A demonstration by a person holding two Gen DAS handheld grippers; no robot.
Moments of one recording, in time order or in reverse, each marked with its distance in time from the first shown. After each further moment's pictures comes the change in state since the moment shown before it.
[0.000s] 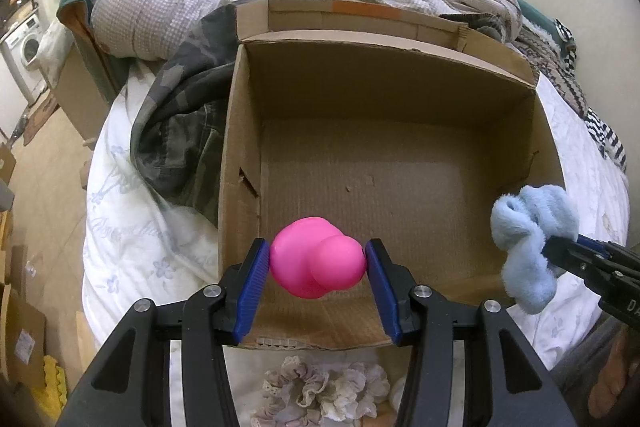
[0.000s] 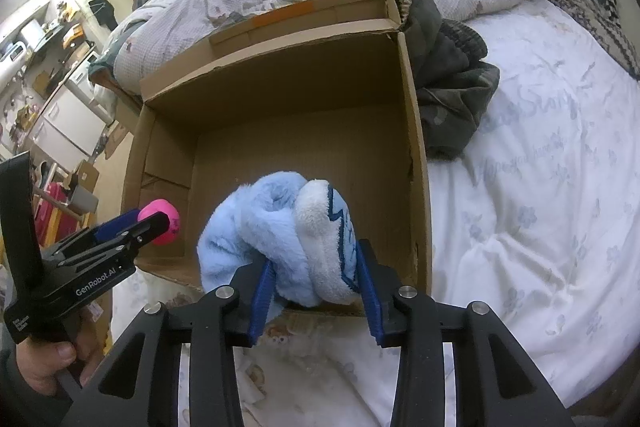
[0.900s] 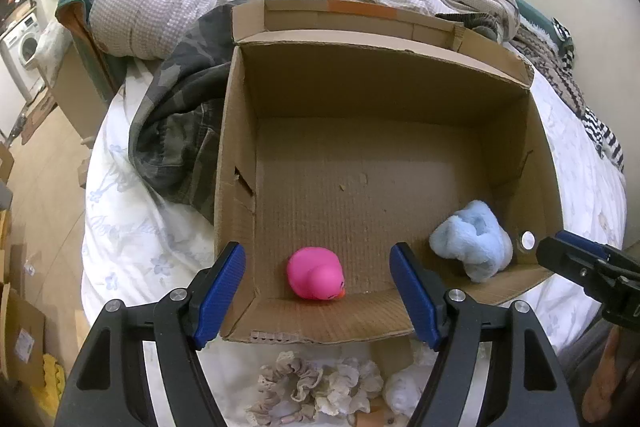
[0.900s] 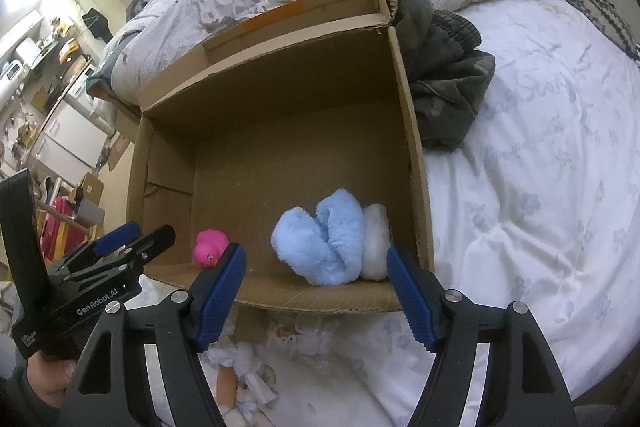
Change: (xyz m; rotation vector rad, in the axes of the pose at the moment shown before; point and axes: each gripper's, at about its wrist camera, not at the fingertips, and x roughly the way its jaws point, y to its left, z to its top) left arm -0.005 -0.003 0.000 -0.001 0.007 -0.007; right arm -0.001 -0.003 0.001 0.049 0.006 0.022
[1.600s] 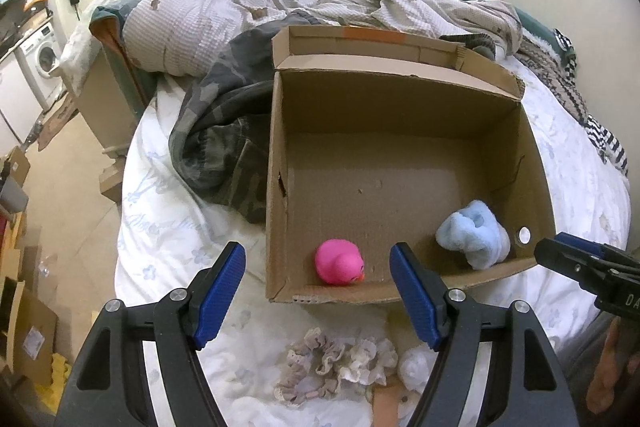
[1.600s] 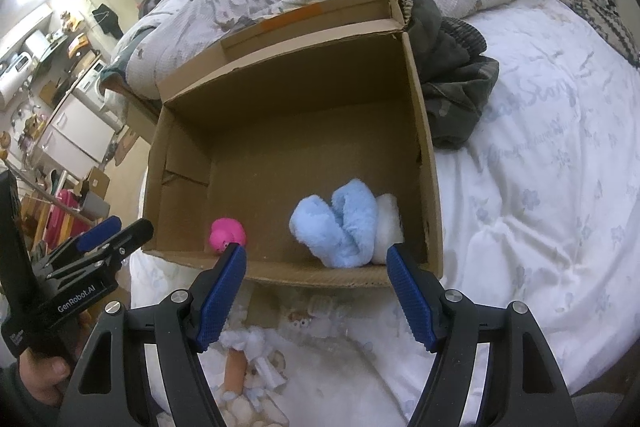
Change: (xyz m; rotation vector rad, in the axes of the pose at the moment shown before) left arm -0.043 0.011 -0.016 -0.002 -0.064 0.055; right arm -0.016 0.009 -0.012 -0.022 -0.007 0.027
